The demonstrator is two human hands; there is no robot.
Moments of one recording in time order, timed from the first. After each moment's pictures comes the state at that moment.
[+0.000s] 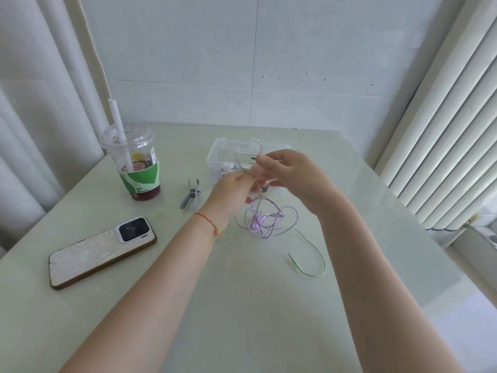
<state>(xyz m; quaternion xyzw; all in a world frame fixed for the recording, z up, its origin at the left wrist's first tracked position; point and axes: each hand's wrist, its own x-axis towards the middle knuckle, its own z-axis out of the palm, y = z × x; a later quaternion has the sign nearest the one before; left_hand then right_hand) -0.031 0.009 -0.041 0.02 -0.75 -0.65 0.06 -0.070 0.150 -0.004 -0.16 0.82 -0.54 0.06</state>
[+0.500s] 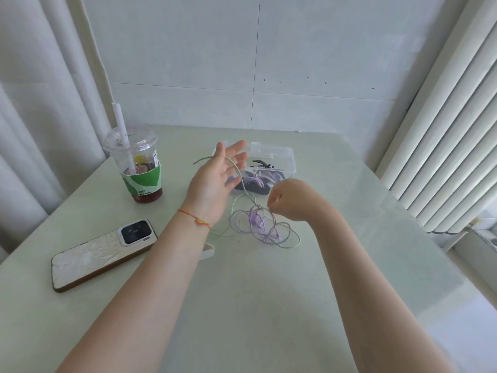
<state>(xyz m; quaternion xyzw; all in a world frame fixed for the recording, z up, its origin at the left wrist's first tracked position) -0.029 -0.013 -0.023 0.01 -0.56 -0.83 0.09 -0.067 0.148 -0.018 -0.22 0.97 -0.13 0.06</state>
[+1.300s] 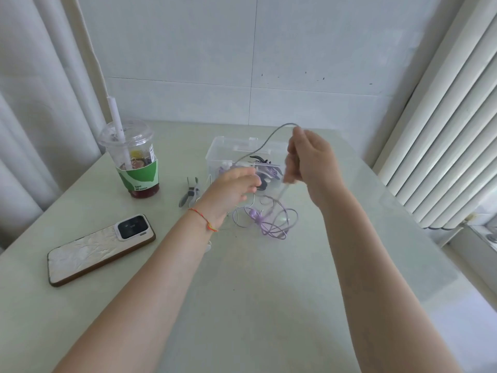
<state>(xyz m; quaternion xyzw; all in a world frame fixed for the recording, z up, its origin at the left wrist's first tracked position) -0.032 0.002 -0.043 0.04 -0.70 -0.71 -0.01 -0.065 0.158 0.014 -0.11 0.73 -0.68 -0.04</state>
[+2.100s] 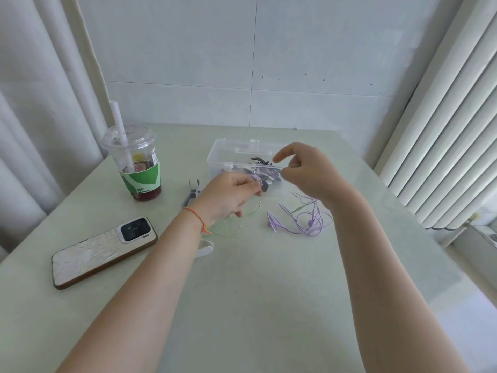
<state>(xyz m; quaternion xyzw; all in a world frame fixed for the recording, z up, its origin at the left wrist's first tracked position) -0.024 -0.008 -0.034 -0.03 -0.80 -0.60 -0.01 -0.062 0.167 0.014 -0.17 0.88 -0.43 -0.03</state>
